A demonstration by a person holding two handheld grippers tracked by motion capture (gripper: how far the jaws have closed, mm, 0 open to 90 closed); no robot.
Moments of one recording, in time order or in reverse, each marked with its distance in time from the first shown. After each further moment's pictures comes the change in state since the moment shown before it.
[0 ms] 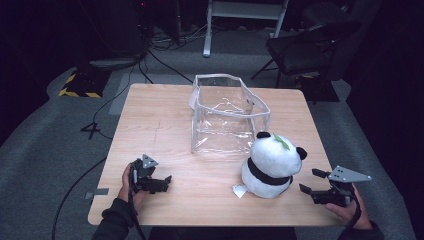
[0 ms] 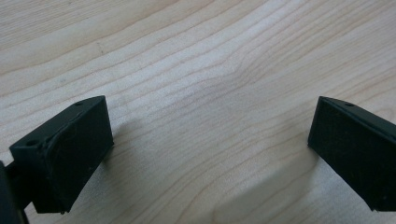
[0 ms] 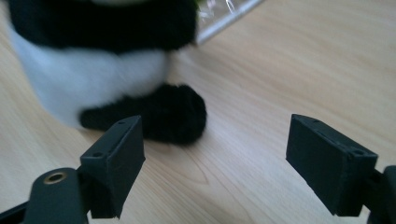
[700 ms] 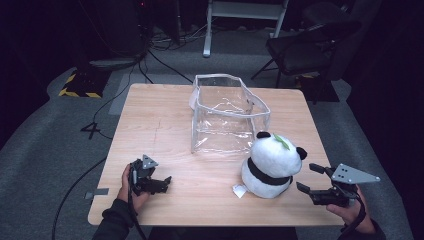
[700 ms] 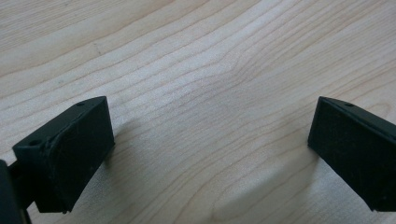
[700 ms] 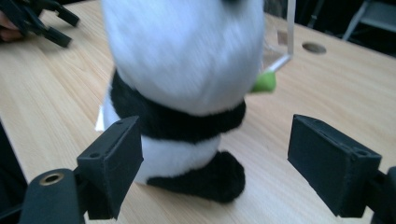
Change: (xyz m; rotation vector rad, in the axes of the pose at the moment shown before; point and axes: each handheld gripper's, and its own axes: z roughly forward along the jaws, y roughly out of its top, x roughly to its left) left arm 0.000 0.000 0.000 -0.004 -0.005 0.013; right arm 0.032 0.043 -0.021 -0.112 0.046 -0.070
